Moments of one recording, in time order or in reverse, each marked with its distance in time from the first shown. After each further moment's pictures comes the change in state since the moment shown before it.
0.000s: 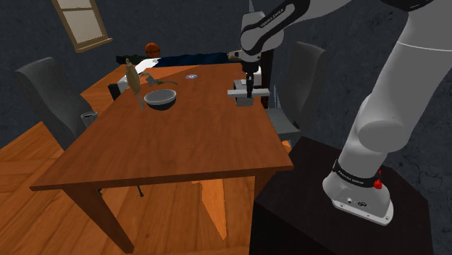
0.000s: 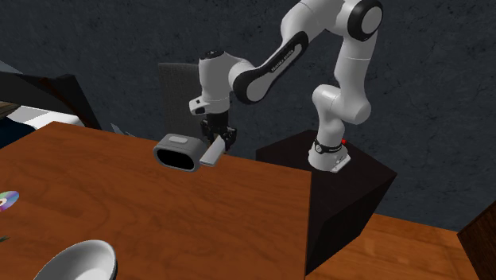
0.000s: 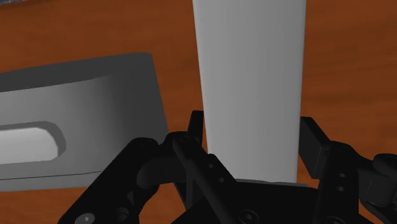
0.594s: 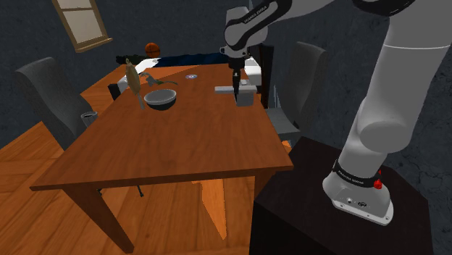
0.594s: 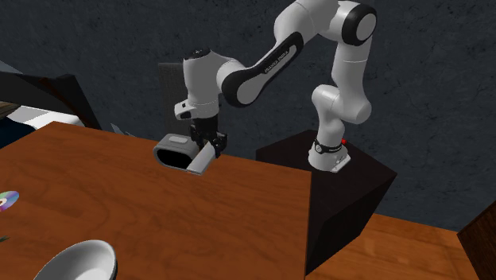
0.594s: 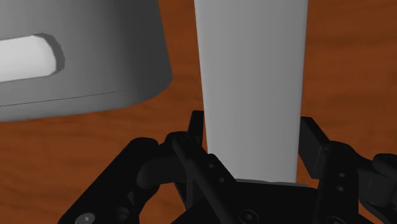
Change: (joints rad) arm 0.036 0.124 0.036 0.195 0.033 -0.075 0.053
